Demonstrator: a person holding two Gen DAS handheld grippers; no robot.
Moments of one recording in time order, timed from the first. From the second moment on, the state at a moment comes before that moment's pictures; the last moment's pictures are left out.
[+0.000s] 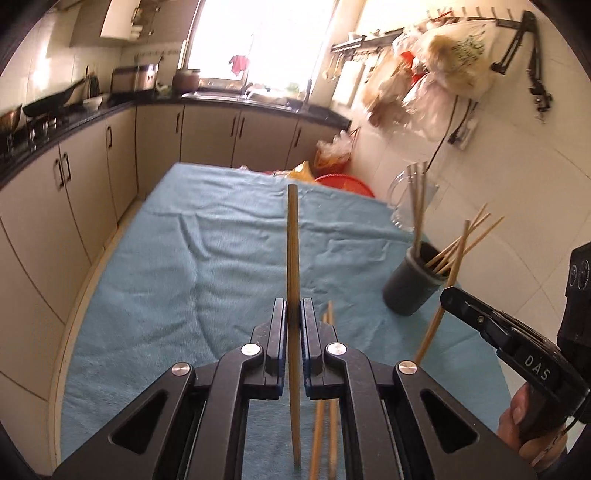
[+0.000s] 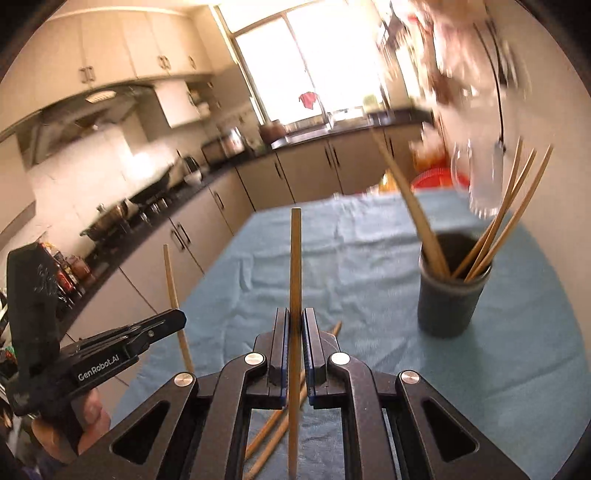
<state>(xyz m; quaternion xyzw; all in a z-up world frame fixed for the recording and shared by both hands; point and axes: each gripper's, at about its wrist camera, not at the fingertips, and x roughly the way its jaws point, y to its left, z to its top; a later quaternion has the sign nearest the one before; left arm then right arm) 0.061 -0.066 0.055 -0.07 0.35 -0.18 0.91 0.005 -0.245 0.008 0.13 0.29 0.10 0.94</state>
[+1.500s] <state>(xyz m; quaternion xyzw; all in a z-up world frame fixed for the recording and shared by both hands) 0.046 -0.092 0.085 -0.03 0.32 -0.17 0.93 -0.032 -0.290 0.027 0.18 0.23 0.08 0.95</state>
